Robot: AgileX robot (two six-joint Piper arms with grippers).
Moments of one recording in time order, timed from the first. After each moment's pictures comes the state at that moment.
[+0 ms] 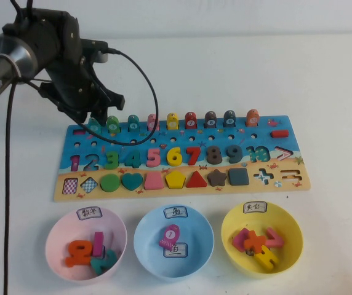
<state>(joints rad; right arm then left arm) 0.09 -0.01 0.03 0.12 0.37 -0.05 -0.28 2.18 -1.94 0.05 1.06 -0.05</state>
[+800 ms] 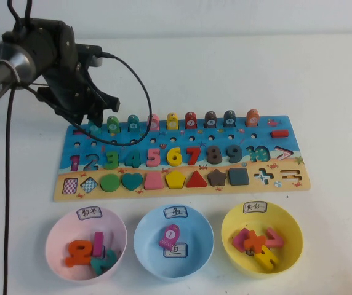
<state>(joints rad) 0.09 -0.01 0.03 0.12 0.37 -0.05 -0.25 2.22 -1.94 0.05 1.00 -0.05</state>
